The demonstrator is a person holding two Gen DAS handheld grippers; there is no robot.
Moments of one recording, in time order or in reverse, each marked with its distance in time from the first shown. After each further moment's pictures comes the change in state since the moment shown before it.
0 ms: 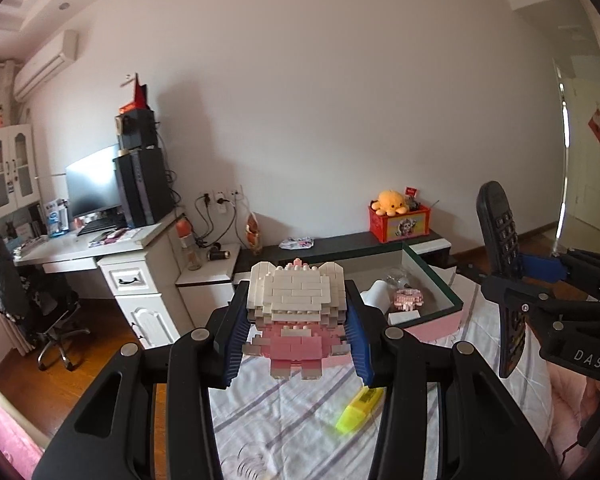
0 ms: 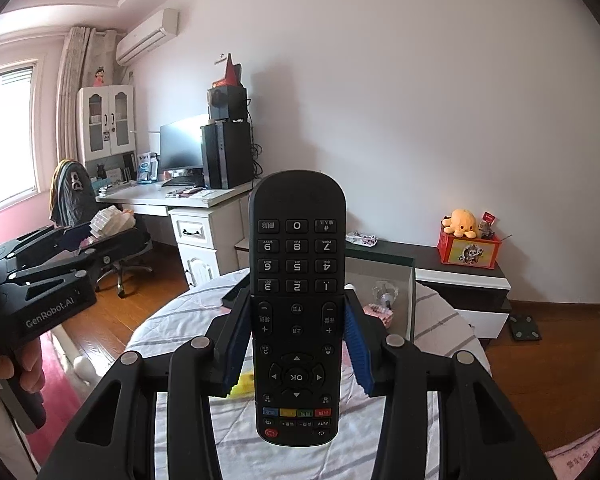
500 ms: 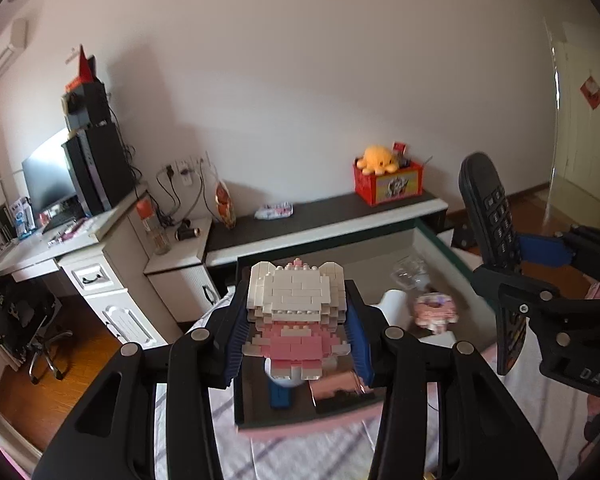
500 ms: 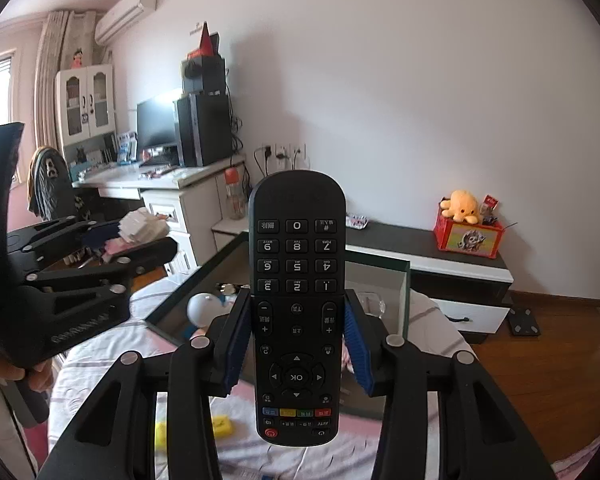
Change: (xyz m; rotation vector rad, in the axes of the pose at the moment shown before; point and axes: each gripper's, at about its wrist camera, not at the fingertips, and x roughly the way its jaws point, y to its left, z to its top) left arm 0.179 -0.025 0.020 0.068 0.169 -0.071; right arm 0.127 -0.055 0.022 0.002 0.106 -0.022
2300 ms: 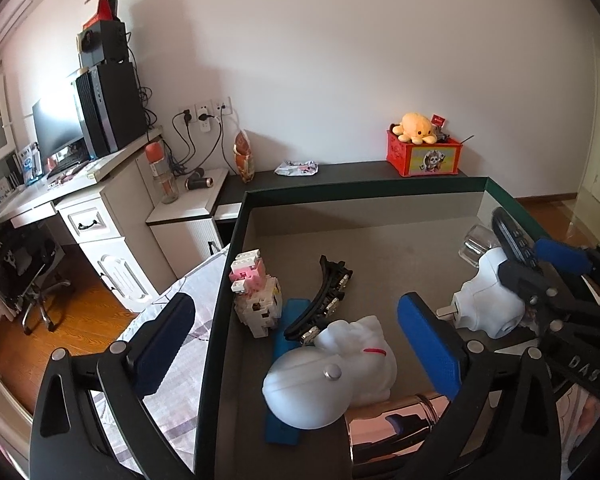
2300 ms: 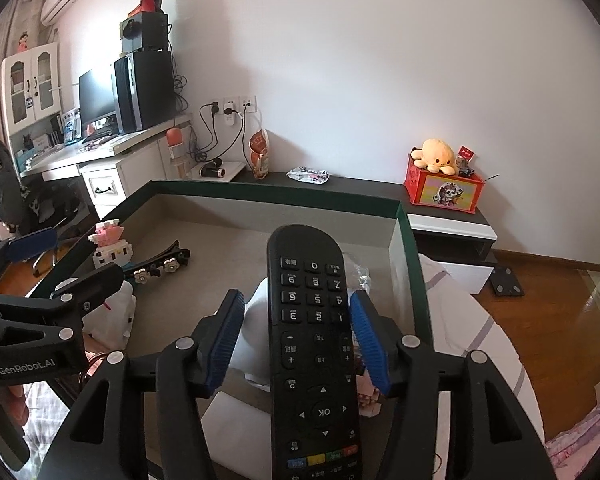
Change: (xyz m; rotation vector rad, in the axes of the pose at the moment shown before) left arm 0.094 0.018 -0.043 -0.122 0.112 0.067; right arm 0.111 -0.036 -0.031 0.080 0.114 -0.161
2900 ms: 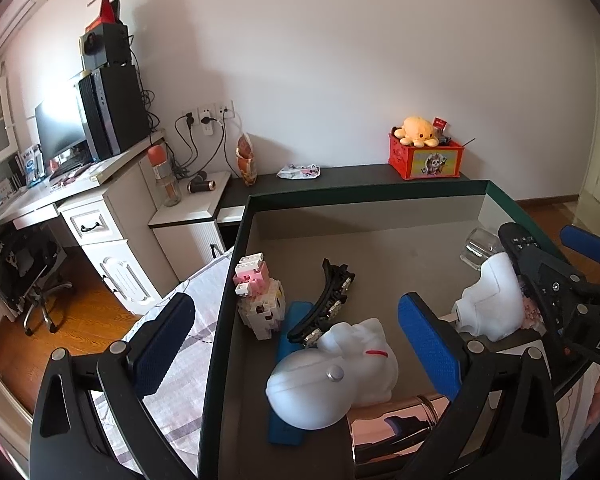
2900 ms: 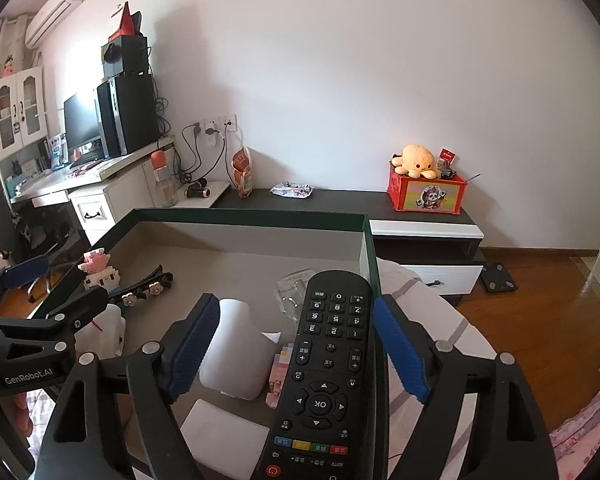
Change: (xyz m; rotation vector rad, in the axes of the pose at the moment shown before) left arm -0.003 0.002 0.000 0.001 -0.013 0.006; right arm -0.007 -0.017 0.003 0.051 -0.046 -0.034
